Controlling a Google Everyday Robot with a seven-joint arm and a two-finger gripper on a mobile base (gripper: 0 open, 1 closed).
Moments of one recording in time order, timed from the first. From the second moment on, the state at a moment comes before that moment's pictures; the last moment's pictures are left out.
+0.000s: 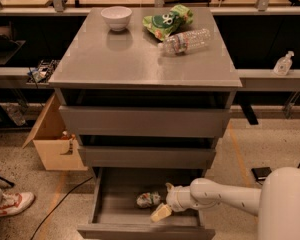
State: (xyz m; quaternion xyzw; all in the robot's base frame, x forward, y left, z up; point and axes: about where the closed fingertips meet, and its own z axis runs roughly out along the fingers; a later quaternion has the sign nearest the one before) arm 0.527 -0.045 0.268 -0.45 0.81 0.26 0.27
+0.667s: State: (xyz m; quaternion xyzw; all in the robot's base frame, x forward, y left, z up) arm 0.544 -0.041 0.213 -0.46 0.81 0.24 0.27
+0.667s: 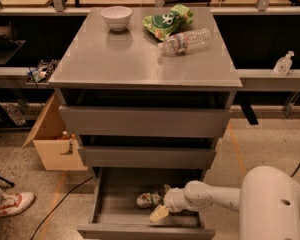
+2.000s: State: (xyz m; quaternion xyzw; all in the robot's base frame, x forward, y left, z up) arm 0.586 0.013 0.150 -0.53 0.78 0.20 0.27
